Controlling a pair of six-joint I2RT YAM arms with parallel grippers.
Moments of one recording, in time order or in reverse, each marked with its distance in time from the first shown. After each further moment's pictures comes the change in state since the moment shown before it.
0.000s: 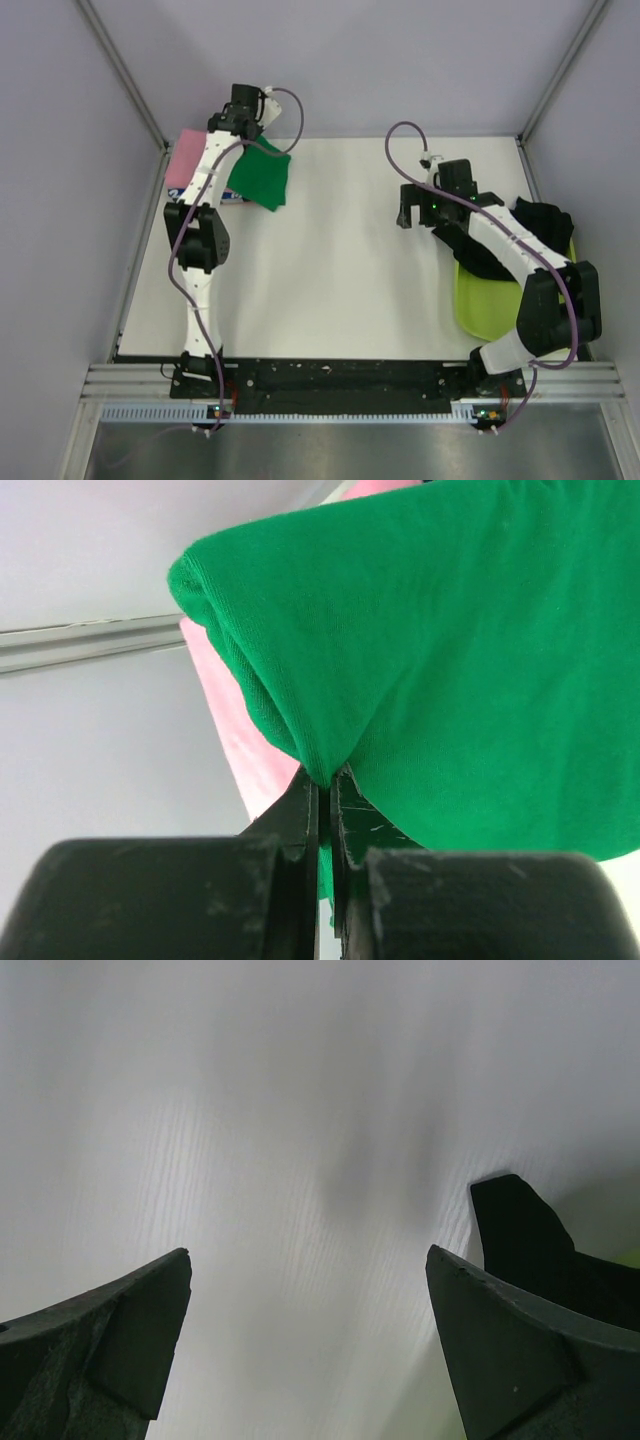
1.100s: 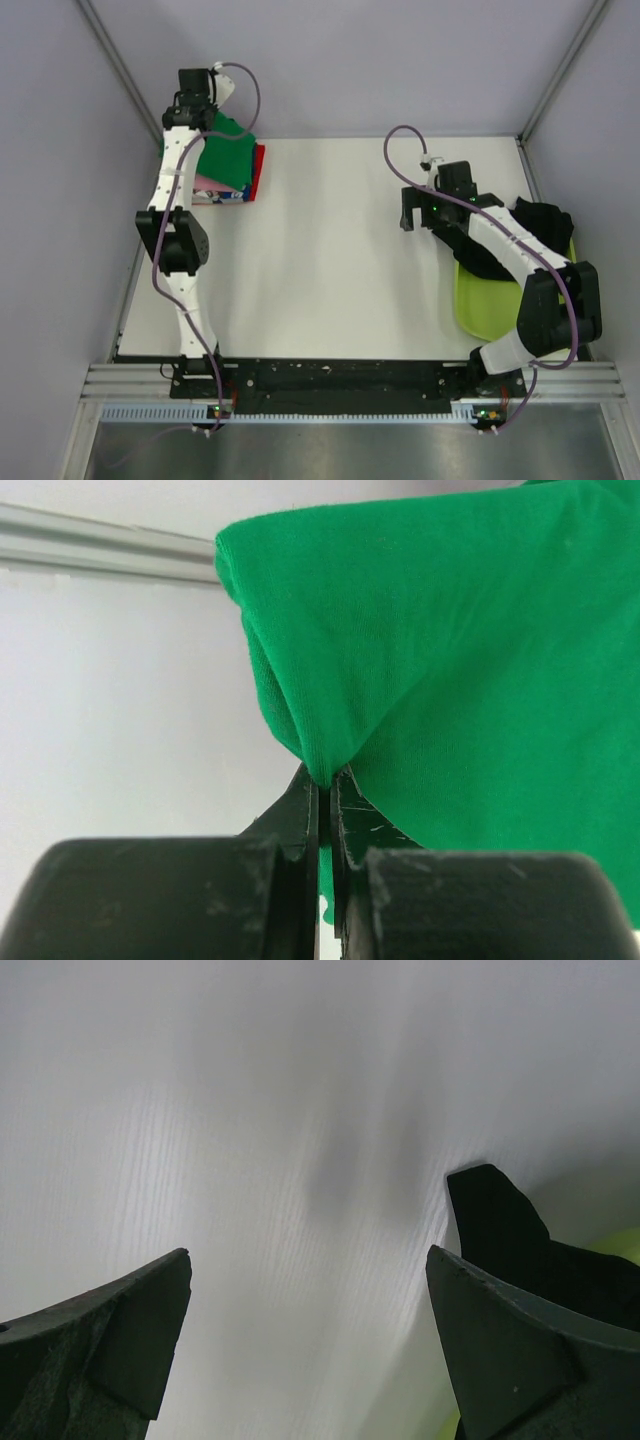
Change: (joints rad) left arm 0.159 -0.097 0.021 0.095 -0.027 0.083; right arm 0.000 -0.004 -0.017 -0.006 0.044 -0.034
